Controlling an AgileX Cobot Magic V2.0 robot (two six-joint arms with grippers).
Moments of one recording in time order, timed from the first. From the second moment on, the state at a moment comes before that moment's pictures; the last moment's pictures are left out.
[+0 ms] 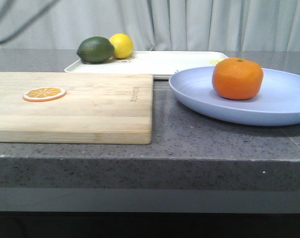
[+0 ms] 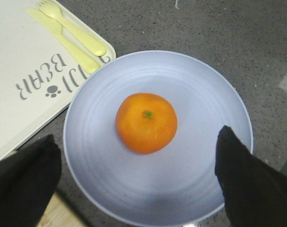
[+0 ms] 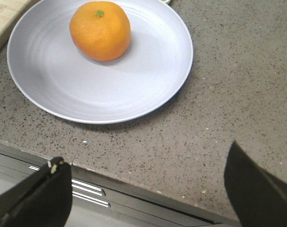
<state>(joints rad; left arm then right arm) -0.88 1.72 -1.80 0.04 0.90 0.00 0.20 0.57 -0.68 0.00 0.81 -0.03</state>
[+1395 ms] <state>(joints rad) -0.73 0.74 -0.84 0.17 0.81 -0.10 -0.22 1.13 -0.94 0.14 0.99 -0.03</state>
